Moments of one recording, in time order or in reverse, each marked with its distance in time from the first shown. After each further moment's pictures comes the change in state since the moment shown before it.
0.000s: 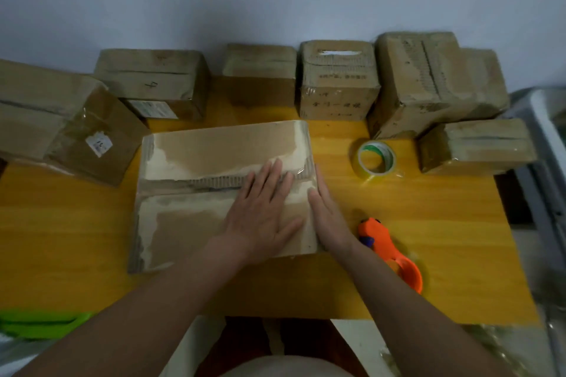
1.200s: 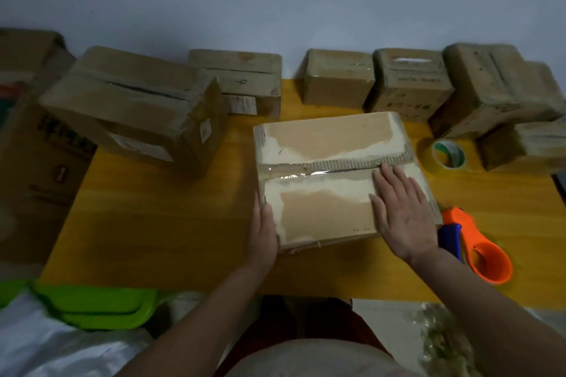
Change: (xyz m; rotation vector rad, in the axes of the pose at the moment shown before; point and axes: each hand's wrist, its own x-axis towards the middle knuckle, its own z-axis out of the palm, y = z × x) left_hand -0.136 -0.122 0.039 -1.489 0.378 -0.662; right_hand -0.038 -0.009 0.087 -1.349 0.335 -0.357
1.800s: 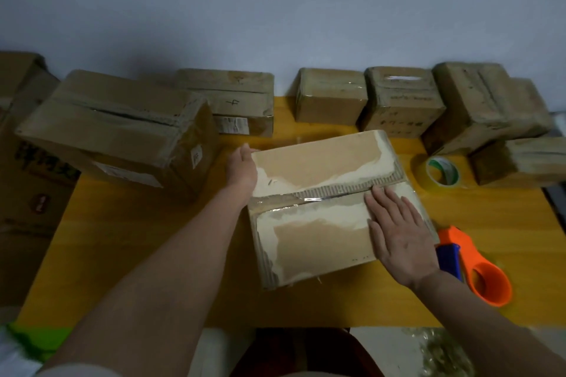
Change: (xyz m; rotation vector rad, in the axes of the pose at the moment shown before) left_hand 0.148 0.095 0.004 0.203 0.104 -0.035; right_hand 0.009 0.003 -0.006 0.001 -0.094 -0.062
